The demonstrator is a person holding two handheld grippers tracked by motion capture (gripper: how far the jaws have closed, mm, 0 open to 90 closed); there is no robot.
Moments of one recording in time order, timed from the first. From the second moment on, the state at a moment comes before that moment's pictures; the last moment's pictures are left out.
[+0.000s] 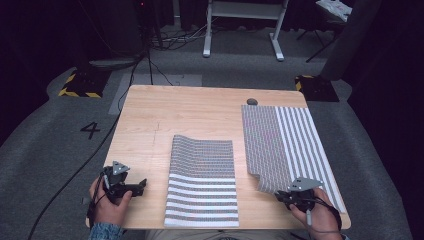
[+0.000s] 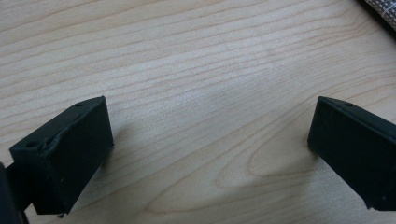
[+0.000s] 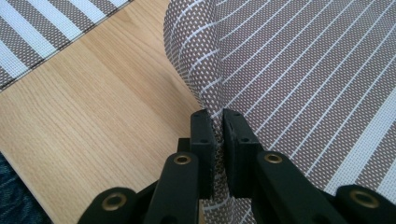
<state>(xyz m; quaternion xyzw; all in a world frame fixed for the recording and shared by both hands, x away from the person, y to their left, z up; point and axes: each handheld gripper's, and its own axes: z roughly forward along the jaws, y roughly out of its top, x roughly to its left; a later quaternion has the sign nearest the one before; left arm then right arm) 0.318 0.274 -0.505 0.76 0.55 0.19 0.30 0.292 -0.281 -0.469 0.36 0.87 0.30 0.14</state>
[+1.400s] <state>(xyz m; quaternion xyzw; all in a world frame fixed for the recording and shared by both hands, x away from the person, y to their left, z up) 0.318 0.274 -0.505 0.76 0.55 0.19 0.30 0.290 -0.274 -0.480 0.36 0.88 0.29 0.09</state>
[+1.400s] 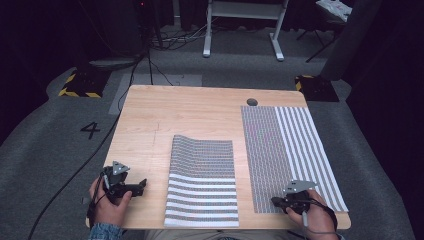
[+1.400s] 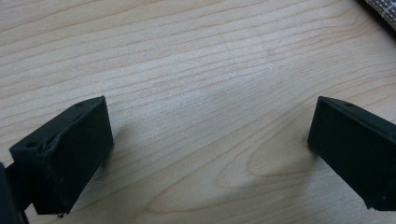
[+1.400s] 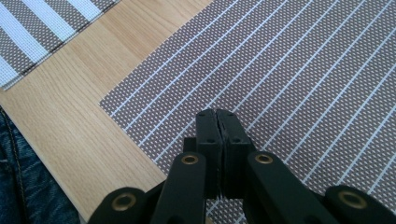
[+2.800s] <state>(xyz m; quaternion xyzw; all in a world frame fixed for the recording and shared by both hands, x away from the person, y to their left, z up) 0.319 0.275 -0.505 0.76 0.54 0.19 0.30 0.292 -0.139 -0.449 0.28 0.84 0.45 0.11</state>
